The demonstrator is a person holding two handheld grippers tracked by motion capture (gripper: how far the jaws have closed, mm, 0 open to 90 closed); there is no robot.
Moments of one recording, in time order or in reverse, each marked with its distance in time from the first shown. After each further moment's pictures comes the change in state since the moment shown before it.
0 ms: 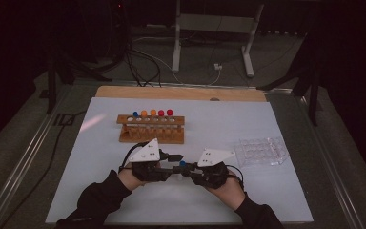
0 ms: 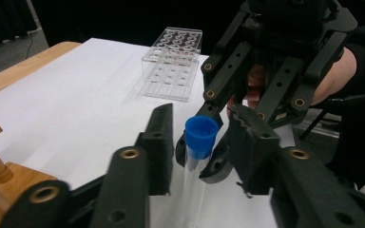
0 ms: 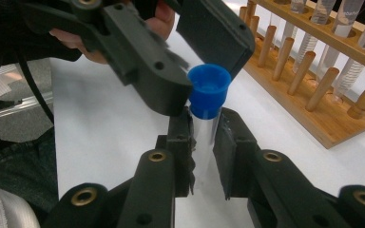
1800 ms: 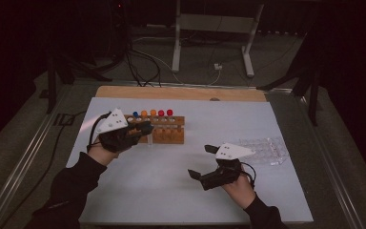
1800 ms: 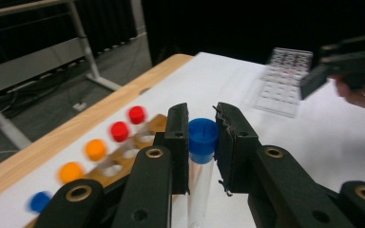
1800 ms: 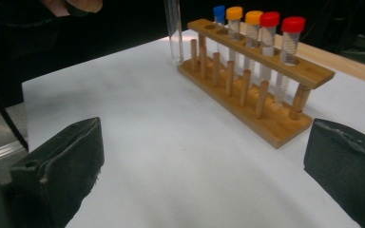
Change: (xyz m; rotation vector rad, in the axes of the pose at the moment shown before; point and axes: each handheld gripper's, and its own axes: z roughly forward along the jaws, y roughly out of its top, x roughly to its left) left arm 0.065 0.026 -0.083 -0.012 0.363 -0.036; right arm -0.018 -0.008 -0.028 -0.138 -0.109 0.108
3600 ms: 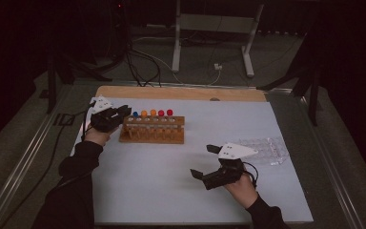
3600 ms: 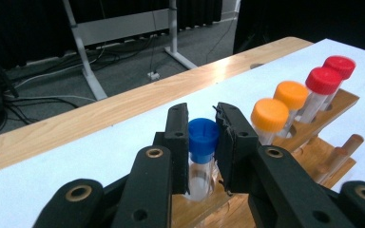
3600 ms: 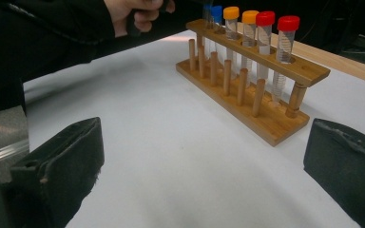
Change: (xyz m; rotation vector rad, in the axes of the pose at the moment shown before) left arm 0.093 -0.071 0.035 0.044 0.282 -0.199; right arm -0.005 -0.002 -0.004 0.000 0.009 0.007
